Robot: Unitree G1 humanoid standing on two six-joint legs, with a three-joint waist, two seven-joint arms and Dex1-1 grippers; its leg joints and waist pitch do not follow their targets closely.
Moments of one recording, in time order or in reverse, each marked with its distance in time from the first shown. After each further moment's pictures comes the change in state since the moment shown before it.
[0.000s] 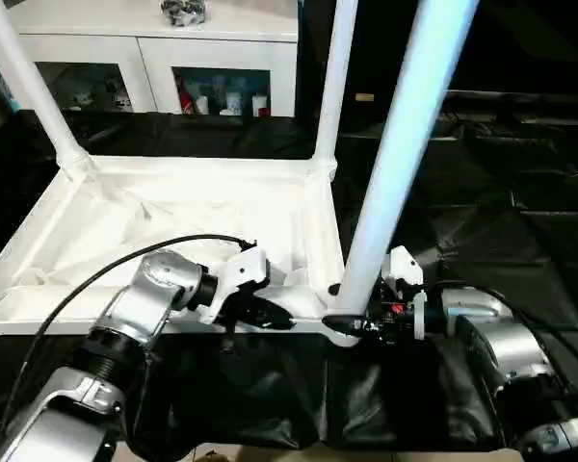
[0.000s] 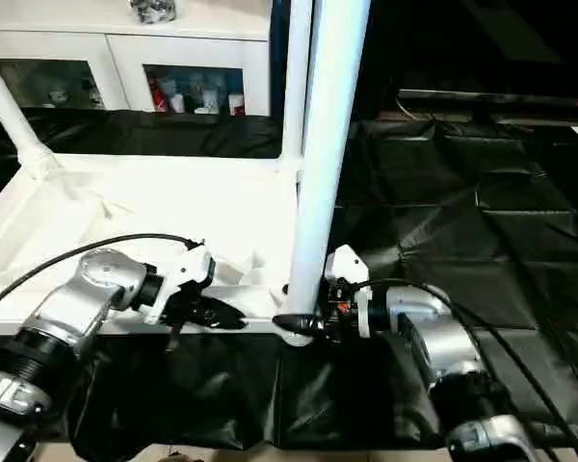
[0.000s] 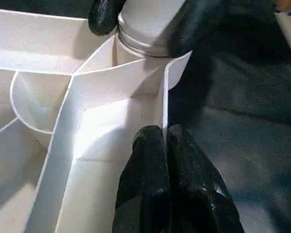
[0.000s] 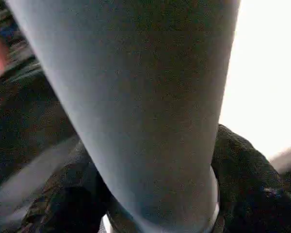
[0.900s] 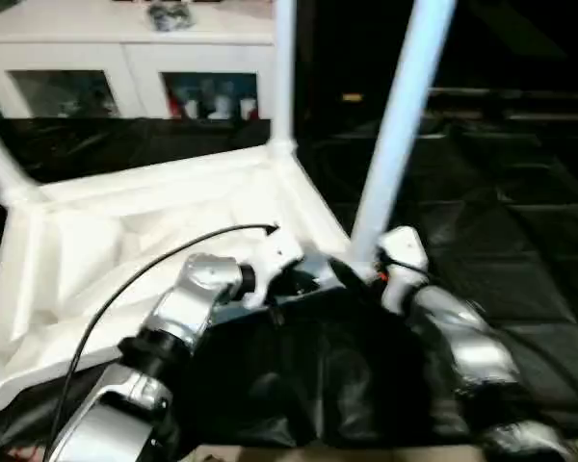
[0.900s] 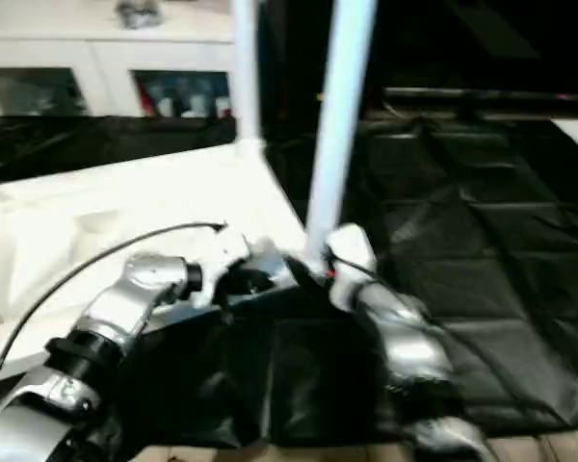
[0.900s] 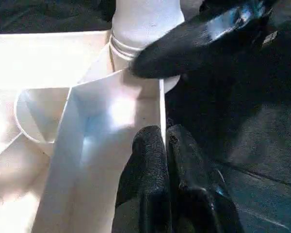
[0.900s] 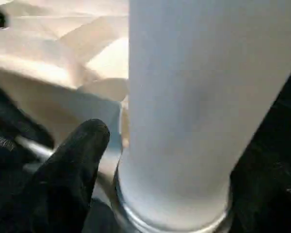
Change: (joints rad) left arm -0.022 -0.161 -0.008 0.010 0.074 0.027 0.280; right arm 0.062 0.012 -0.073 -0.037 -0.074 -0.103 -0.353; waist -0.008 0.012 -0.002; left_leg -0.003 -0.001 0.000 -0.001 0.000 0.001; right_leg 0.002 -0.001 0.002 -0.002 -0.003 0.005
